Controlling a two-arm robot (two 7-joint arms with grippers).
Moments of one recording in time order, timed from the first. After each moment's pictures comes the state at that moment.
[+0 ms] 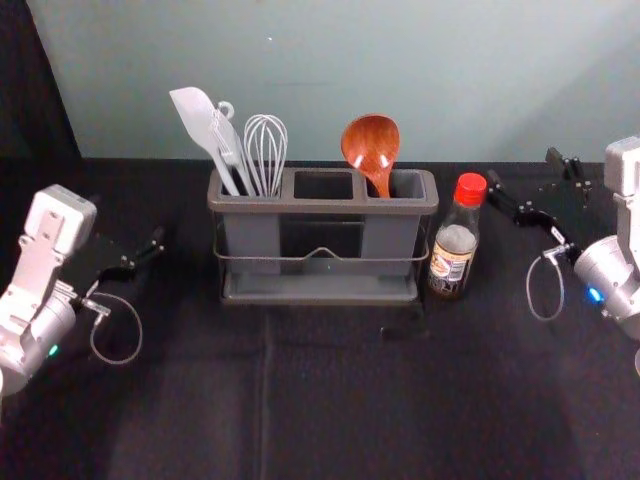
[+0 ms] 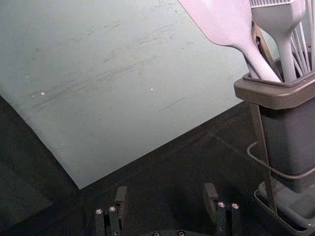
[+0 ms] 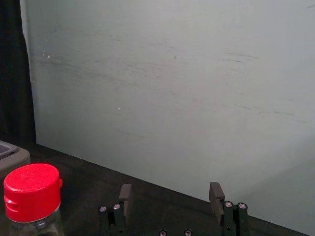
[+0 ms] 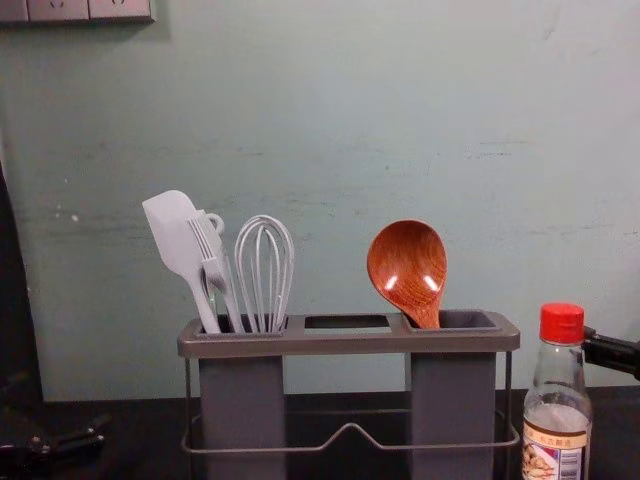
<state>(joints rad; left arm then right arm) -0.20 0.60 0.45 -1.41 -0.25 -0.12 0.03 0.33 0.29 -0.12 -1.17 0.13 -0.20 0.29</state>
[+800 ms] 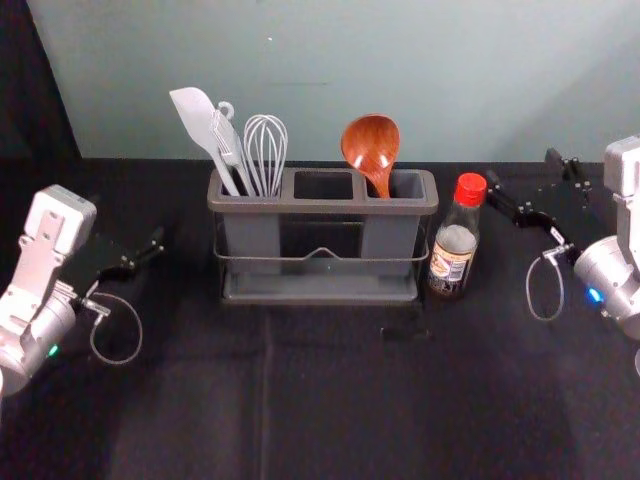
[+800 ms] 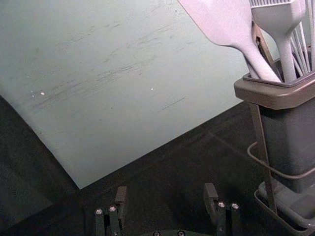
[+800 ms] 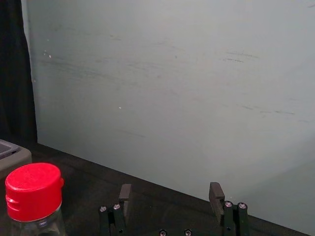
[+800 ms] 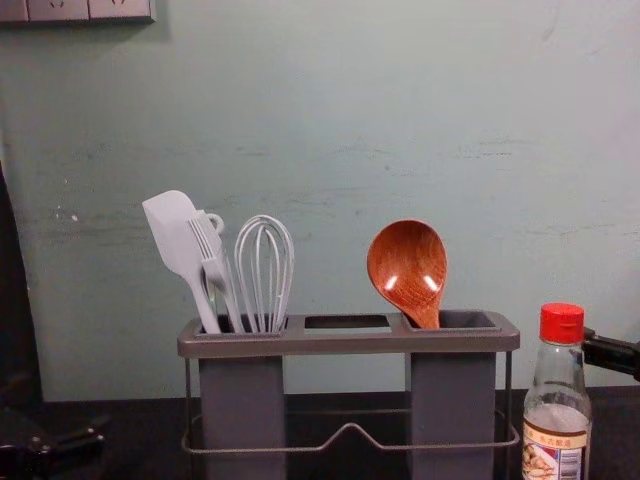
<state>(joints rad) -0.20 0.60 0.45 -1.41 -0.25 -0.12 0.03 0.33 0.29 -0.12 -1.17 0.13 -0.20 0.30</state>
